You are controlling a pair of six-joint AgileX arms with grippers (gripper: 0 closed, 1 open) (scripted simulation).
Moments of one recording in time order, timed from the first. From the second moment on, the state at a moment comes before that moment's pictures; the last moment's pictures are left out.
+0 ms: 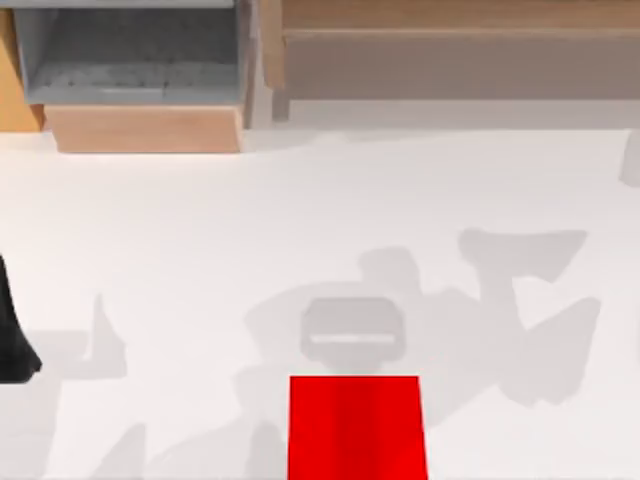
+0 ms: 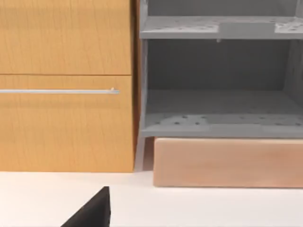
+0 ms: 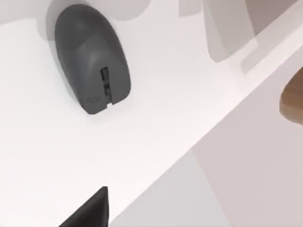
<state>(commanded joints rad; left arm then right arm) 0.00 0.00 0.00 0.00 0.00 0.00 -0.27 1.59 1.54 -0.96 0.06 -1.34</state>
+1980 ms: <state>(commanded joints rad) 0.00 0.00 0.00 0.00 0.00 0.00 -0.29 2.40 1.82 -0.98 0.01 -1.66</state>
